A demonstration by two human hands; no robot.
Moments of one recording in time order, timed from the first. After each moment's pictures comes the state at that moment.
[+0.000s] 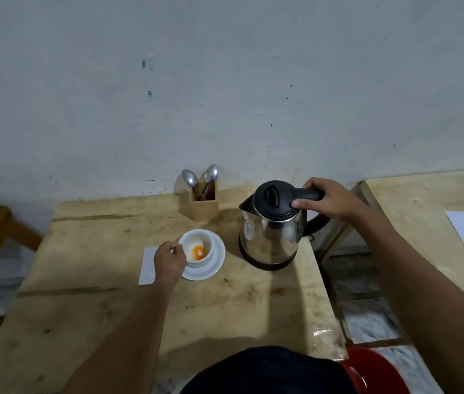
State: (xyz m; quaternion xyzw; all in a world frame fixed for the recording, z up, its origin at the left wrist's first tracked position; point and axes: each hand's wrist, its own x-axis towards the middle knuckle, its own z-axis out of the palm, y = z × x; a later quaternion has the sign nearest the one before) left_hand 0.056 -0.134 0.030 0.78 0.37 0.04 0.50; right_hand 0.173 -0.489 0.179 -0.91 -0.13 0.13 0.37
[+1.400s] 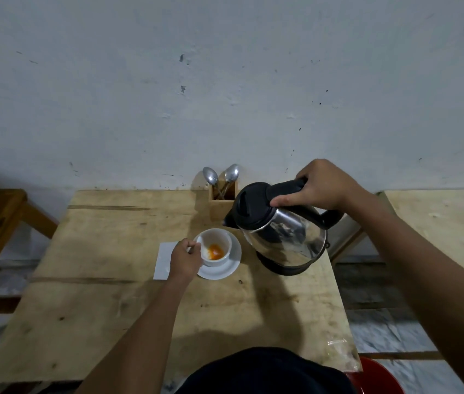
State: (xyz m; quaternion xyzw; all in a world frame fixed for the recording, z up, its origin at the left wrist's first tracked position) left_hand 0.049 -0.125 0.033 0.77 0.32 -0.01 0.55; right_hand 0.172 -0.390 0.249 -0.94 -0.25 0.10 0.23
